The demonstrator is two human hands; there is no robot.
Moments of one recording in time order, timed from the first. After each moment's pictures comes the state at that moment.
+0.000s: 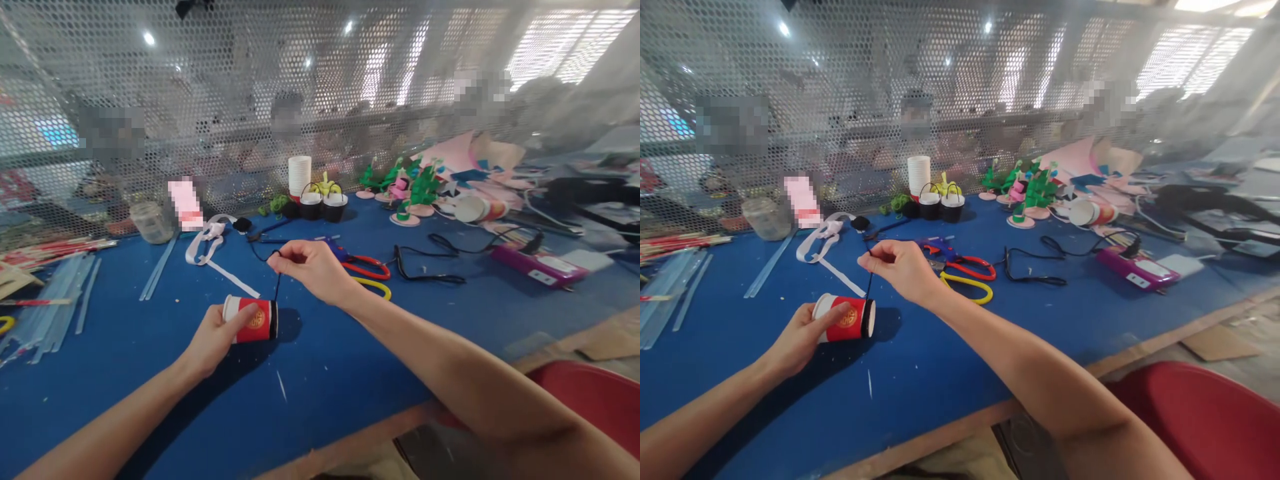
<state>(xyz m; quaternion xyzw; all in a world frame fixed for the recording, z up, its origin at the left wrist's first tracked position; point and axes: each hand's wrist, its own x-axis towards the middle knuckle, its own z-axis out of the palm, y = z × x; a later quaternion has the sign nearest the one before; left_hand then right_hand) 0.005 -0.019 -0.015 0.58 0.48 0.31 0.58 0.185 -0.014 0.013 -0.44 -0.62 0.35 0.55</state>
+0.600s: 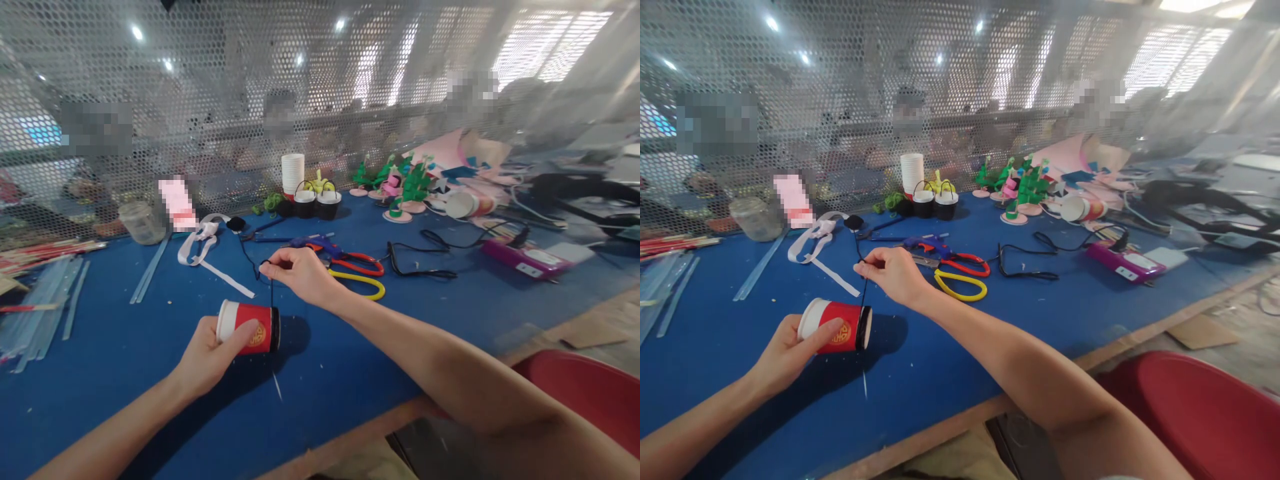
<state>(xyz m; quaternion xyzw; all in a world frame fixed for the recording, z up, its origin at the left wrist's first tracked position) 0.008 -0.037 -0.005 0.68 0.46 0.29 0.49 0.182 -0.008 0.000 -0.50 -0.65 0.30 0.49</state>
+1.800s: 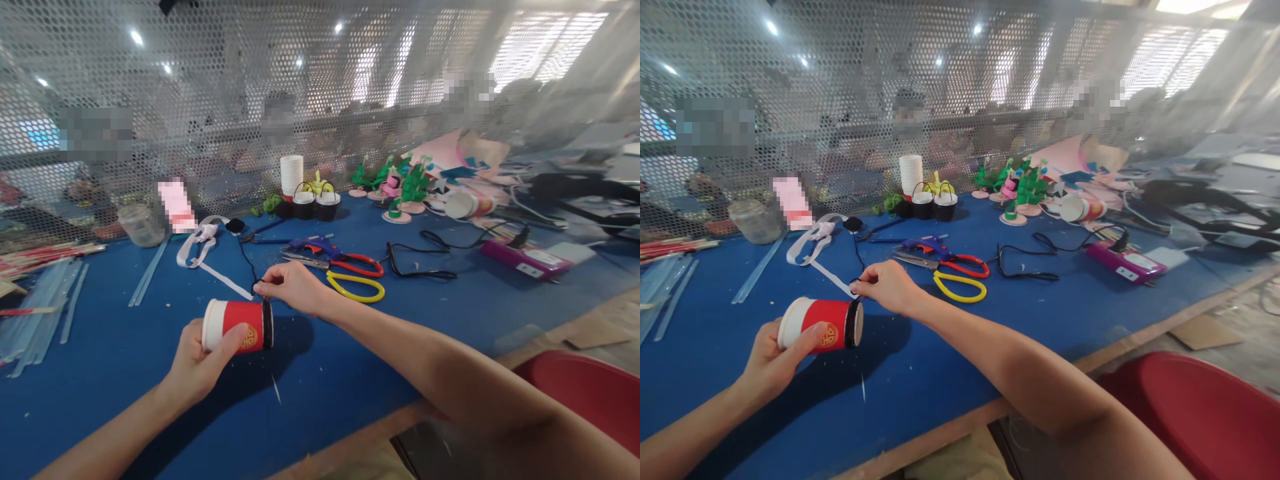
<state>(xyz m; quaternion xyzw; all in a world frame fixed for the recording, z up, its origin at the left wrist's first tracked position) 0.002 -0.042 -0.006 0.70 0.43 0.38 0.41 0.175 -0.009 -0.008 -0.52 -0.64 0.38 0.41</state>
